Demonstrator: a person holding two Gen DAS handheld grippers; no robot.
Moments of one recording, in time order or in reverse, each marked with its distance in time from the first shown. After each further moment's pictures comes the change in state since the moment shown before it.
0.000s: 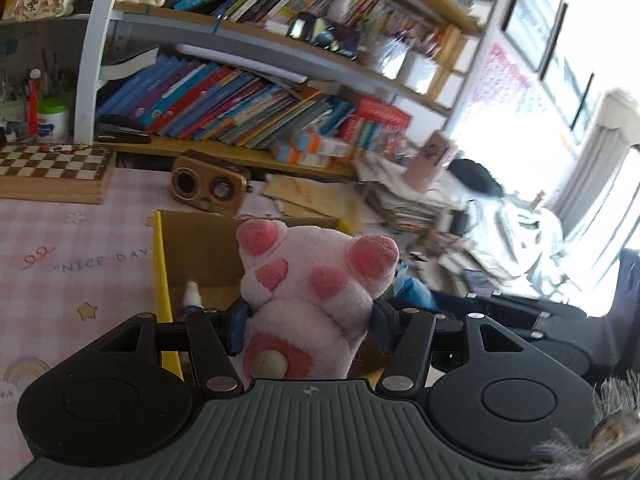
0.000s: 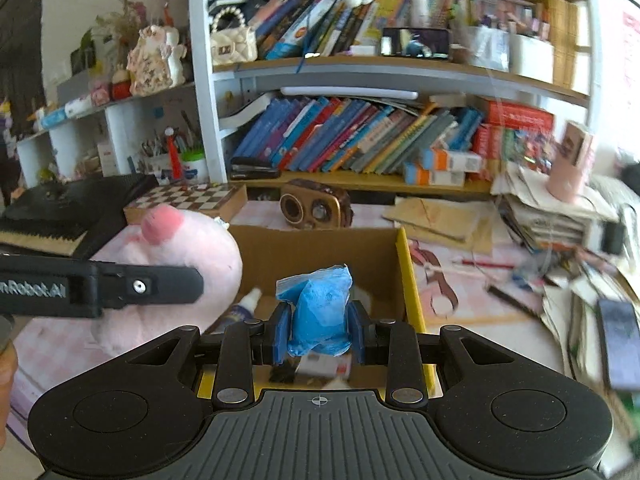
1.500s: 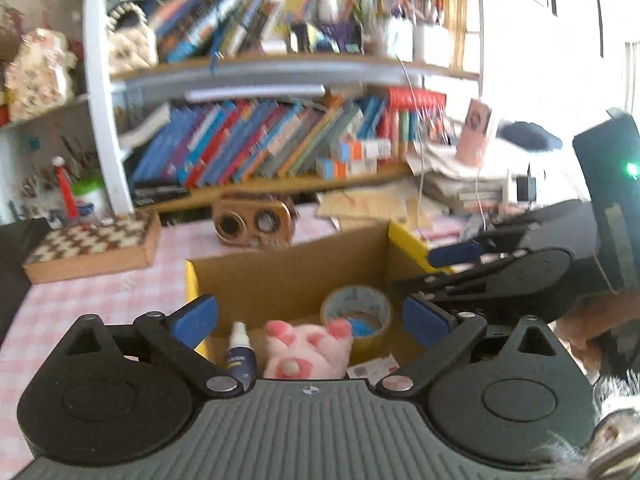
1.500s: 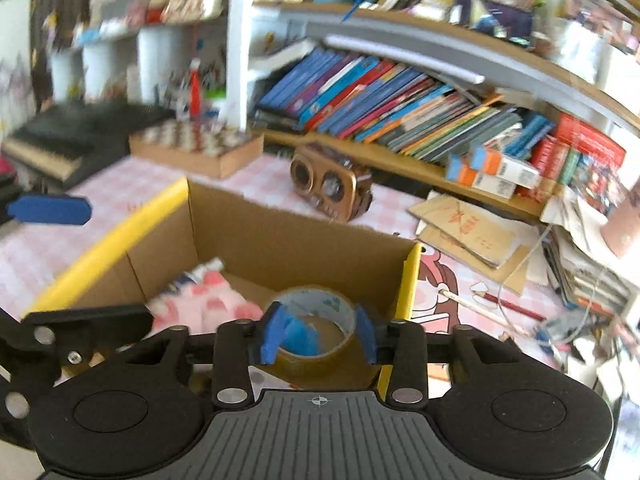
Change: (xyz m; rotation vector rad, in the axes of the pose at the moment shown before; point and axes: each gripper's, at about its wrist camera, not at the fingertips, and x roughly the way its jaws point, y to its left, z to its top) left arm 0.022 -0.041 -0.006 0.241 -0.089 0.259; right arm 0.056 -0.034 0.017 -0.150 0.072 0.083
